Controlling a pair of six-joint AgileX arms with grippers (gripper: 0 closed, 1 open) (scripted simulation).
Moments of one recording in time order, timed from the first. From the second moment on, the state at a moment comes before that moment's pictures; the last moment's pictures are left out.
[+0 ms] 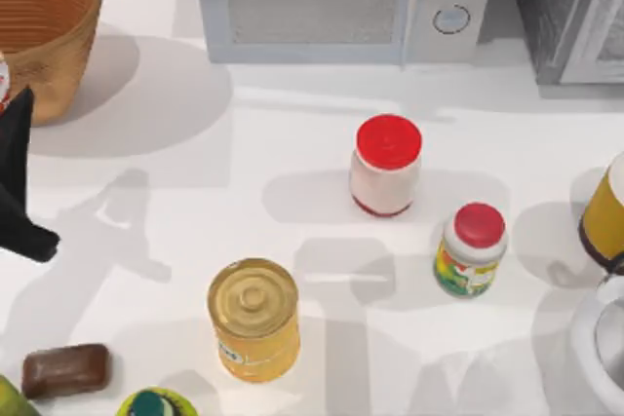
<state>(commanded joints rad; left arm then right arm) -0.09 0.47 0.26 0.35 0.32 0.02 0.00 0.00 0.00 0.00 0.00 0.00</state>
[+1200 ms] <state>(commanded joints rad) -0.30 2.47 1.02 1.42 1.30 0.03 0.00 0.00 0.00 0.00 0.00 0.00</state>
